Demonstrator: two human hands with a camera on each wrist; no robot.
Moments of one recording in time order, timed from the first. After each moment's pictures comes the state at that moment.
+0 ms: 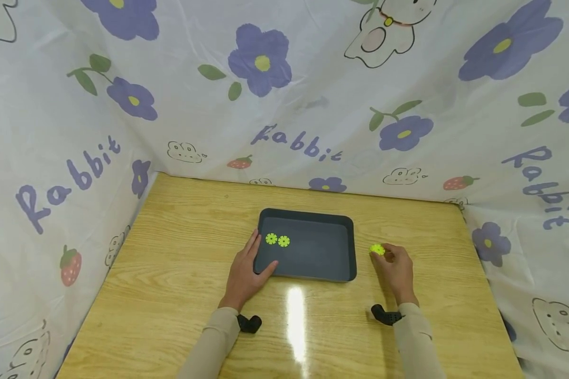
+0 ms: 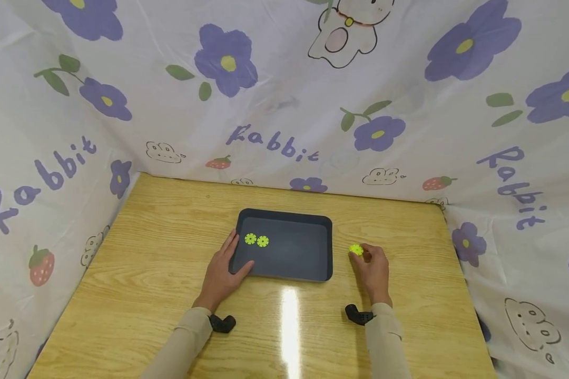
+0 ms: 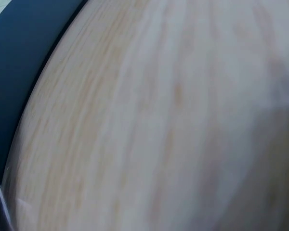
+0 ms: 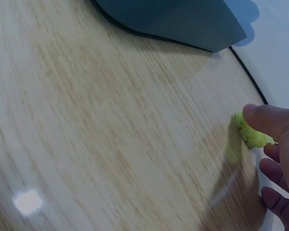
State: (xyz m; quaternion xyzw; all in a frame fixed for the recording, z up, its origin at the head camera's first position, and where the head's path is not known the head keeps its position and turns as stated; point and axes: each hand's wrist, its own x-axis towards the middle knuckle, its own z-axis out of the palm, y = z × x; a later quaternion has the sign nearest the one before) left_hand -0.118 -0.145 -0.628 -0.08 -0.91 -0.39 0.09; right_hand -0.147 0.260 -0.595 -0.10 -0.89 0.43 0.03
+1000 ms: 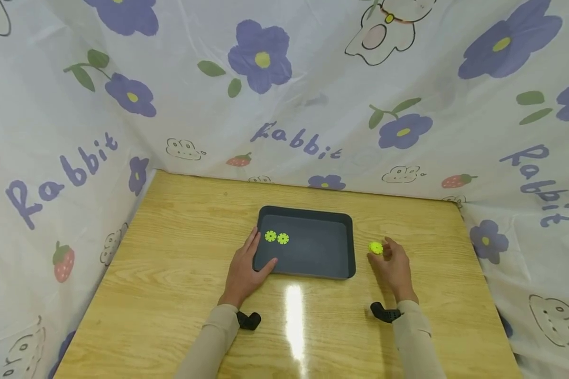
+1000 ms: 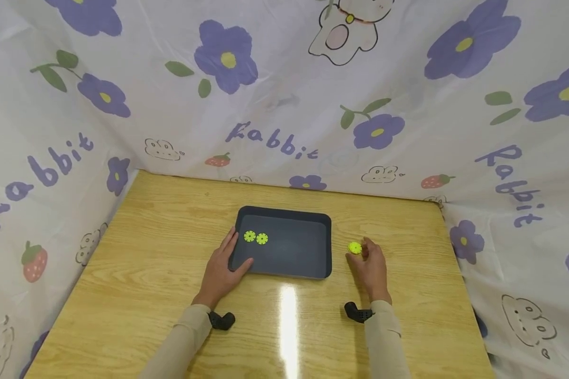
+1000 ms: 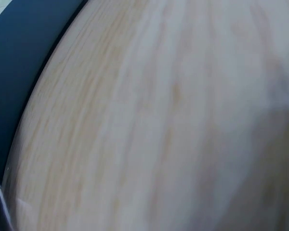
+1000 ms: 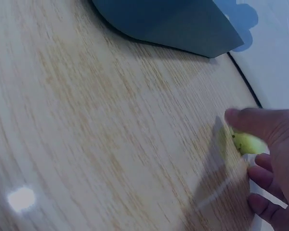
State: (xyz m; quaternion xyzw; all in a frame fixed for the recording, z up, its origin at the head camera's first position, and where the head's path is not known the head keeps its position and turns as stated) left_hand -0.119 -0.145 -0.631 -0.09 -0.91 -0.39 0.10; right_hand -0.149 0.263 -0.593 -0.08 -0.90 0.42 -0.02
